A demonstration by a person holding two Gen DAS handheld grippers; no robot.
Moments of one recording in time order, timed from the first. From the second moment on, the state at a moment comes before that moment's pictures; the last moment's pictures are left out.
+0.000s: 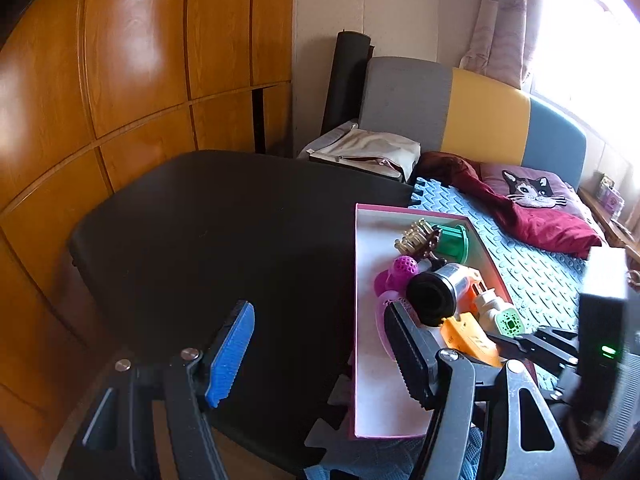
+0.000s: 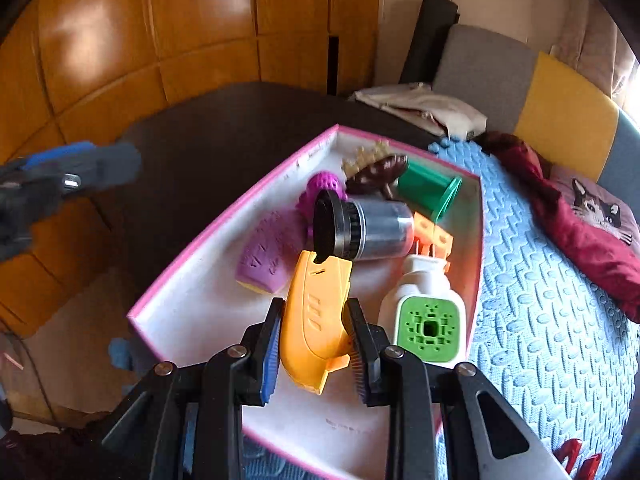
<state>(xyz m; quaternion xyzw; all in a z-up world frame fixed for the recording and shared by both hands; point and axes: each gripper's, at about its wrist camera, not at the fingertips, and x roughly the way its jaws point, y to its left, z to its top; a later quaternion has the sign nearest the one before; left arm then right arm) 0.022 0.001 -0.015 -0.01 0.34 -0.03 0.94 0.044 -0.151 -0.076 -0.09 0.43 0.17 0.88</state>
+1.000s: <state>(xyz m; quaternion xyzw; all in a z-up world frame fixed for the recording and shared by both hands) 0.021 0.004 -0.021 -0.01 0.35 -0.02 0.94 0.050 -0.144 -0.078 -0.07 0.42 0.15 0.89</state>
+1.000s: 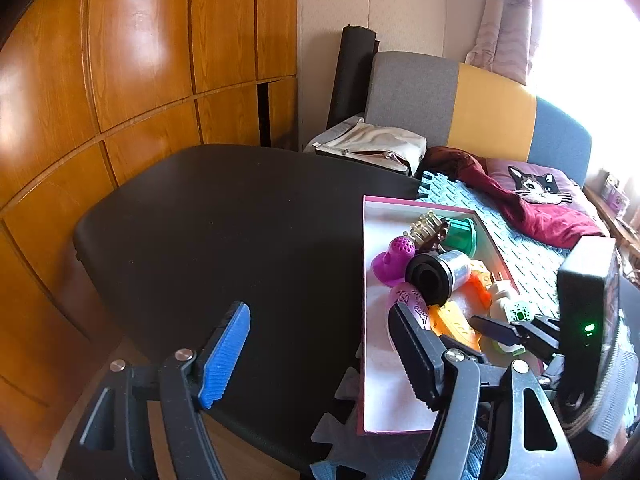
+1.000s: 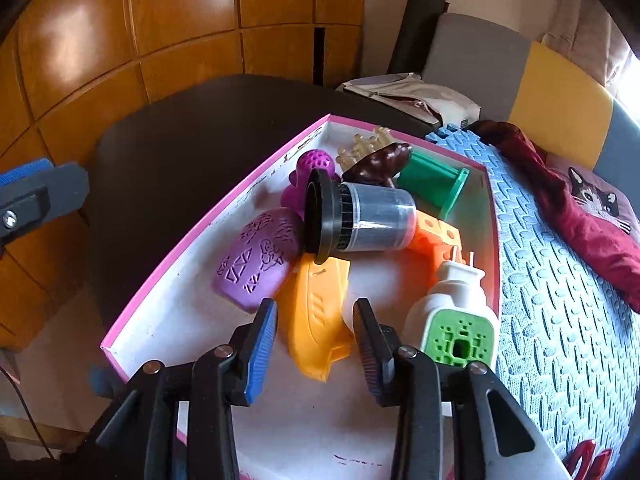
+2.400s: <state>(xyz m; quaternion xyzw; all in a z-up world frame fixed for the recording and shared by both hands) -0.004 -0.282 -0.040 0.13 0.40 -0.37 0.83 -0.062 -0.503 -0.047 0.23 0.35 -0.24 0.88</state>
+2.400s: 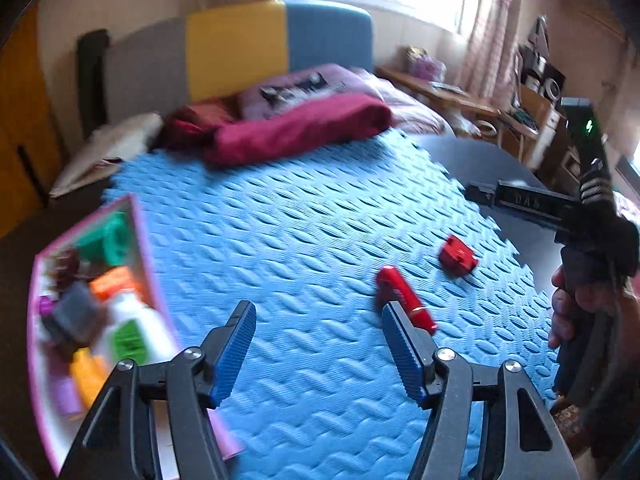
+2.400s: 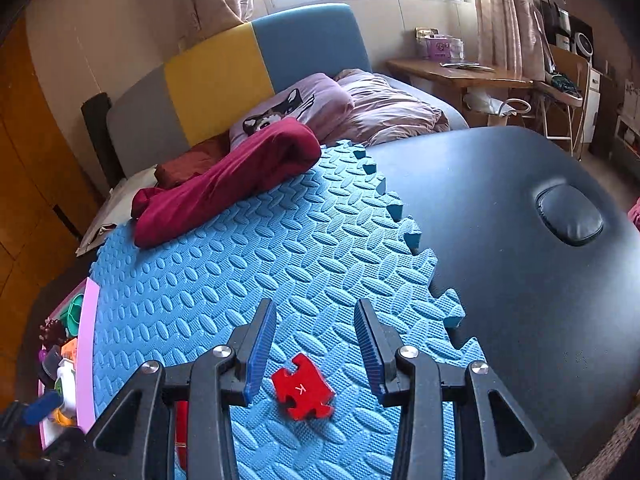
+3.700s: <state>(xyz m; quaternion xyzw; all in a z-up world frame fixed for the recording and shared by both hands) -0.001 -0.303 -0.091 0.12 0.42 -0.40 0.80 -0.025 -0.435 -0.090 0.10 0.49 -0.13 0.86</state>
